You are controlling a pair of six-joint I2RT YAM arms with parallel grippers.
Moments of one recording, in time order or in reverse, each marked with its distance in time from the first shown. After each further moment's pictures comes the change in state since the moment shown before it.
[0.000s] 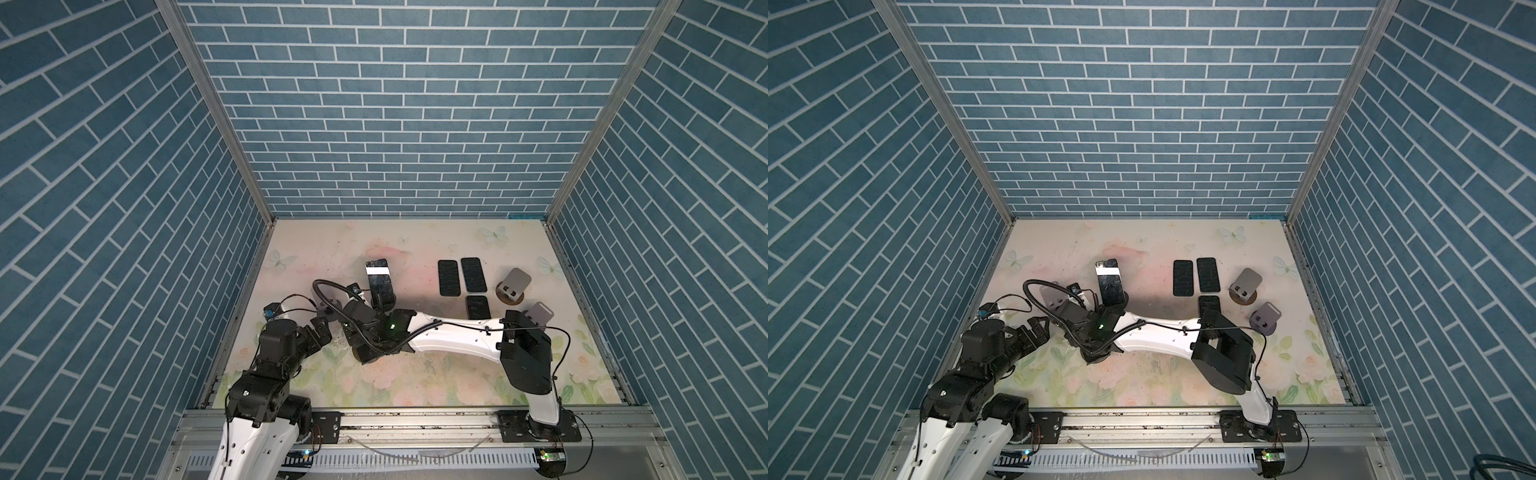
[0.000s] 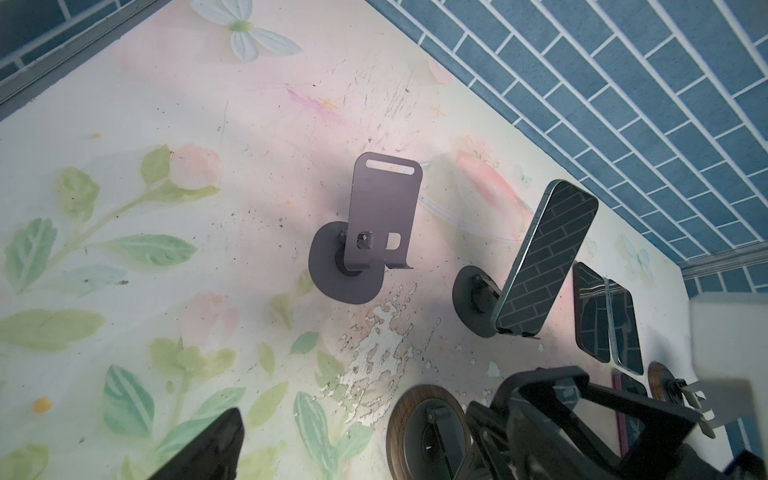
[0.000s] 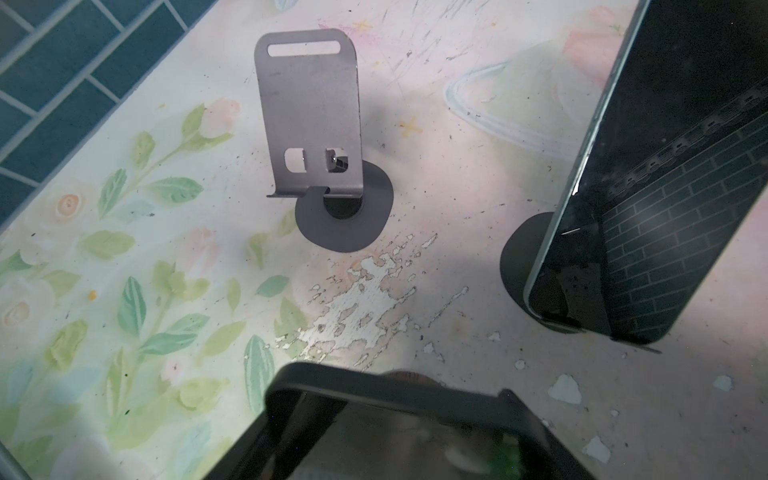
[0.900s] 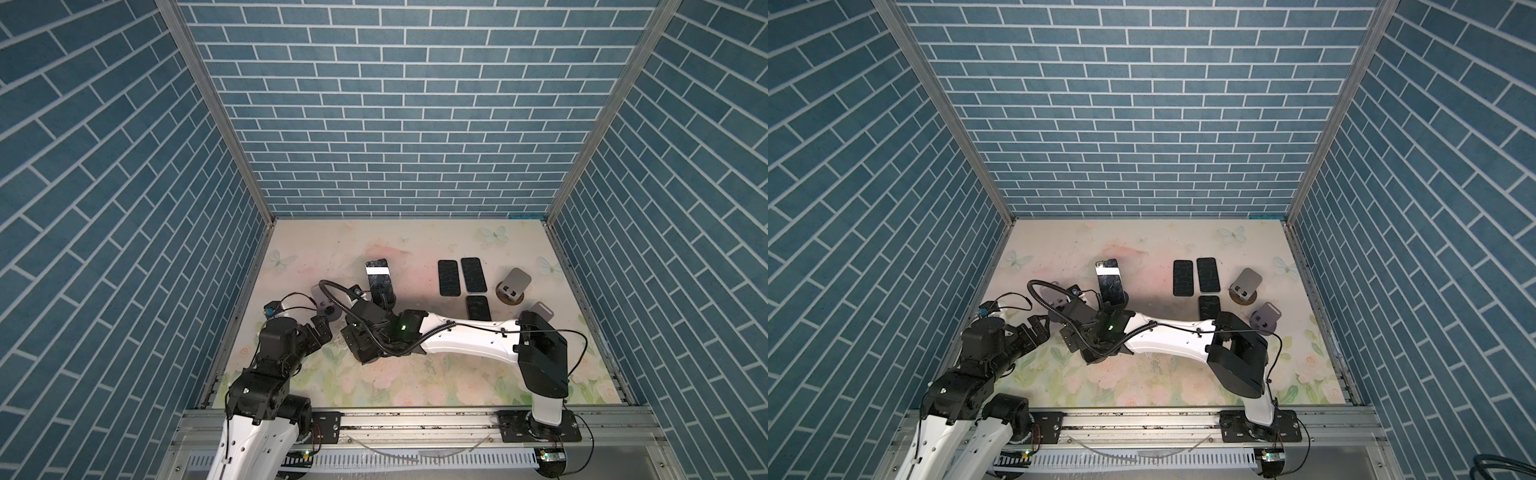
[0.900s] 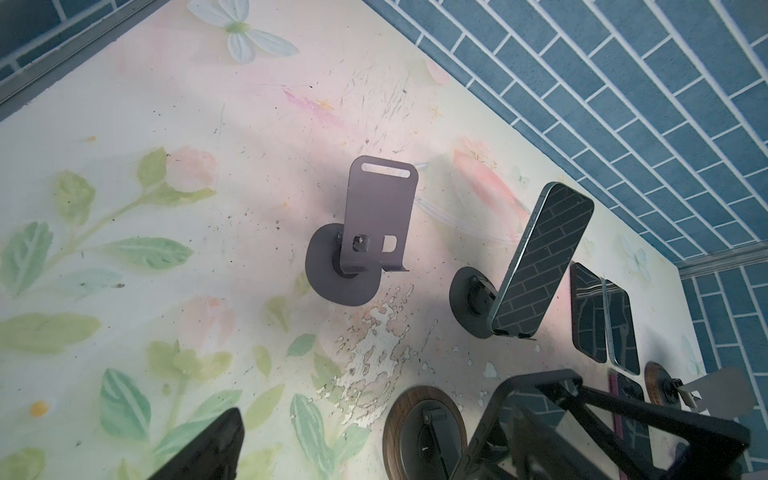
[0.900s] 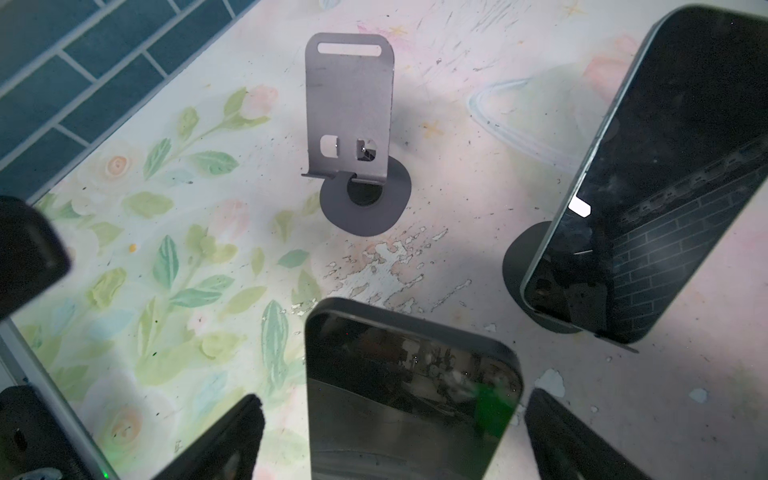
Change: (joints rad) left arm 0.000 0.016 0.014 0.004 0.003 0.000; right arm -0.001 -0.090 -0.083 0.033 -0.053 -0.091
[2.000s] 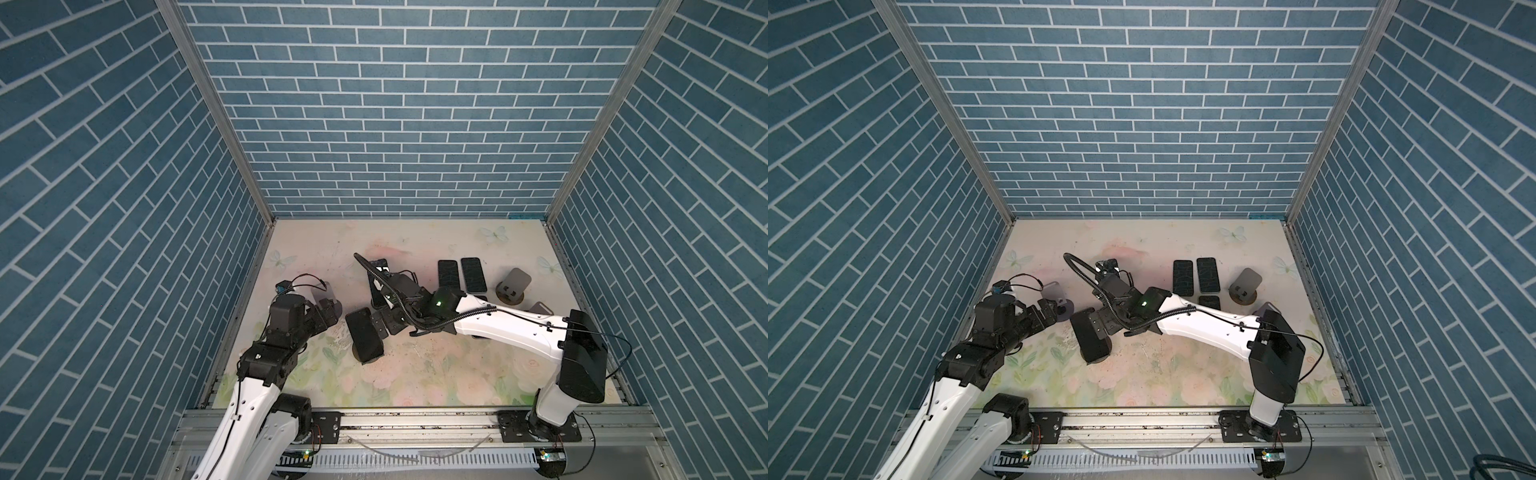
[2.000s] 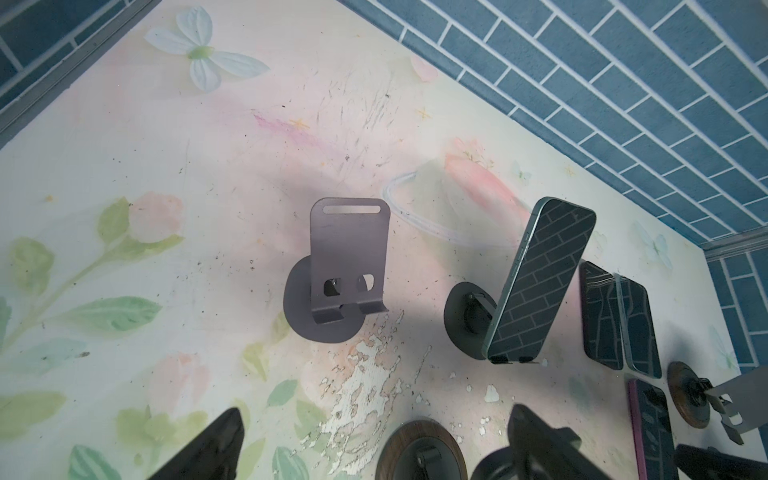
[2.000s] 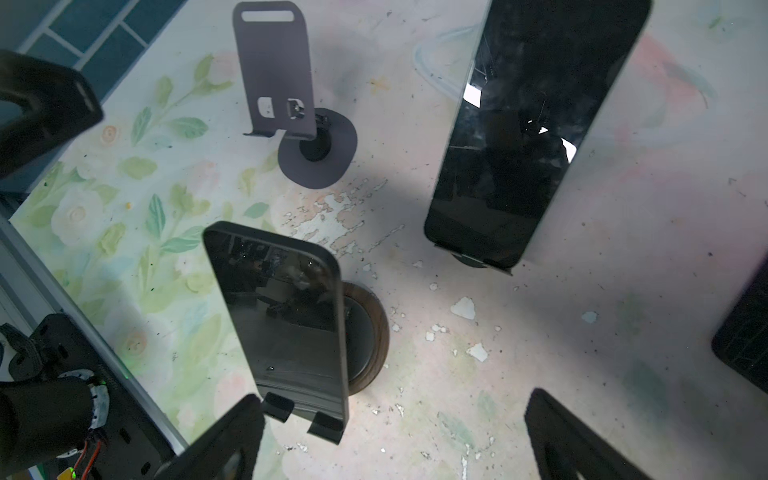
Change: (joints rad) left arm 0.000 0.234 0.068 0.146 0.009 0.076; right arm -0.138 -0.210 -0.090 -0.177 -0.192 -0.067
